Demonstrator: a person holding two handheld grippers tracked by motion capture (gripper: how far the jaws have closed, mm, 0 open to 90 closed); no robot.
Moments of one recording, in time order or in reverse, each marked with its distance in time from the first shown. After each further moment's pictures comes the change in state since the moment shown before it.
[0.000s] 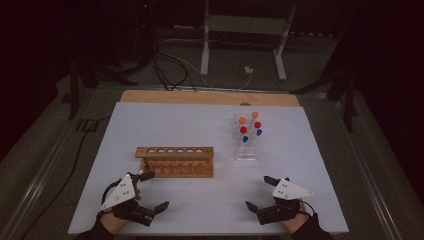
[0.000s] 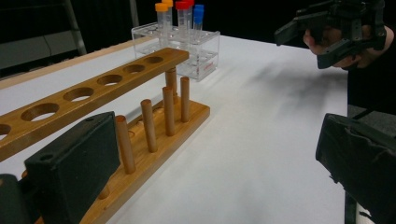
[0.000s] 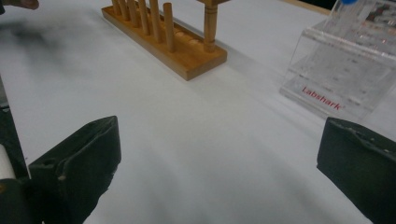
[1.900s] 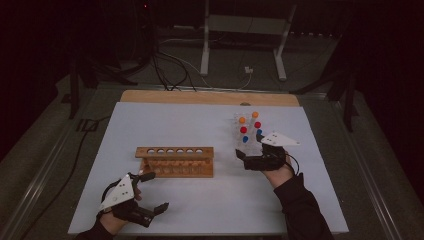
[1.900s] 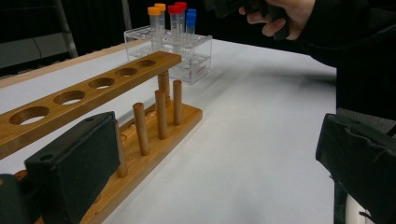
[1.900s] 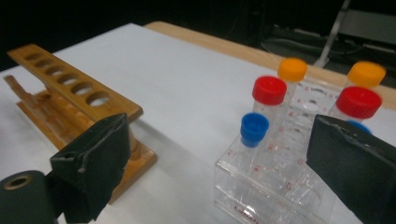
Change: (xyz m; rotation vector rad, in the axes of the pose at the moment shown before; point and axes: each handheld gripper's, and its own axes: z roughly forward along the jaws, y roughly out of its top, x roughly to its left) left arm 0.000 0.000 -0.001 -0.016 -0.030 -0.011; right arm -0.059 0.086 0.059 -0.043 -0.152 0.137
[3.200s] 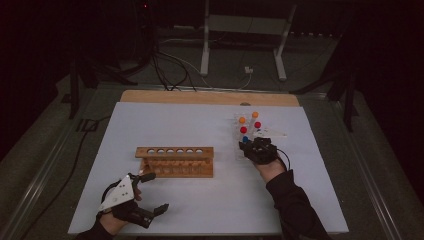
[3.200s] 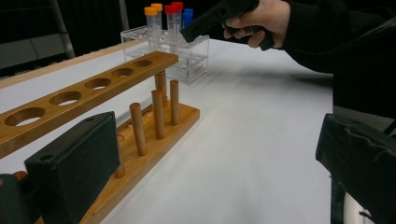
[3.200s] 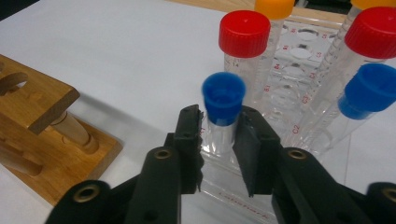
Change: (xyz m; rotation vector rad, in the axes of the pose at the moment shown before) left arm -0.001 0.000 0.000 0.002 -0.008 0.007; right arm -0.008 -0.005 0.035 0.158 -0.109 0.110
